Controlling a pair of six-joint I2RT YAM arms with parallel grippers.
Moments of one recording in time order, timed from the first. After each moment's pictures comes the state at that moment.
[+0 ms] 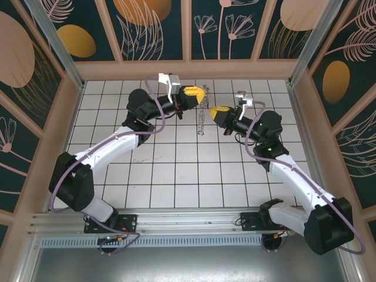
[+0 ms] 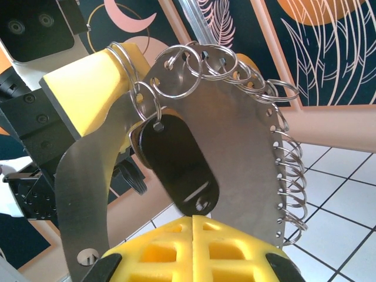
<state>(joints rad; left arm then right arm) -0.59 1.56 1.16 0.76 0.75 -0.37 0.38 1.07 0.72 0.49 -0.70 0.54</state>
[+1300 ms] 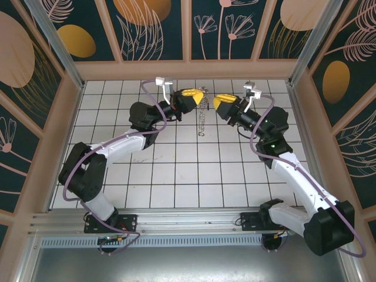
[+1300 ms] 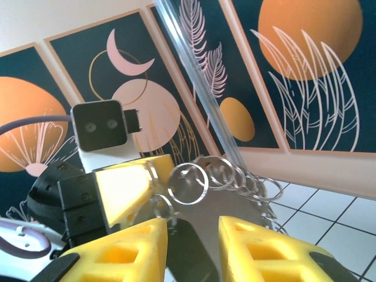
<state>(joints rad) -0.59 1.67 1.07 1.23 0.72 -0.80 0.37 1.06 0.81 0.51 -0.61 0.58</state>
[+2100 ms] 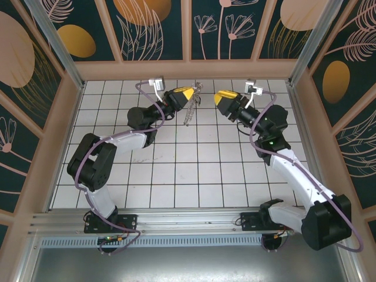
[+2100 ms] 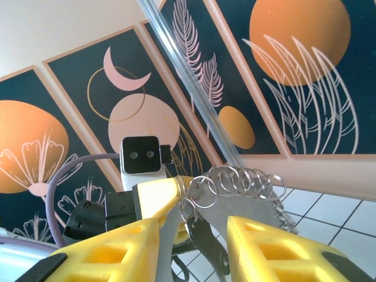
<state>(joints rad) -0.52 1.79 1.03 1.48 0.67 -1.10 0.35 1.13 0.82 0.60 -0.63 0.67</state>
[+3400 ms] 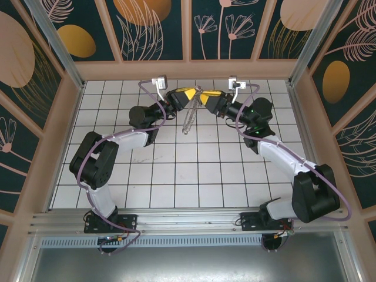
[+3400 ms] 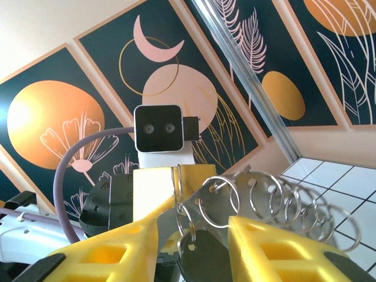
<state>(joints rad) -0.52 1.82 1.06 1.48 0.70 -1.17 0.39 1.36 0.88 0.81 -0.77 0.79</state>
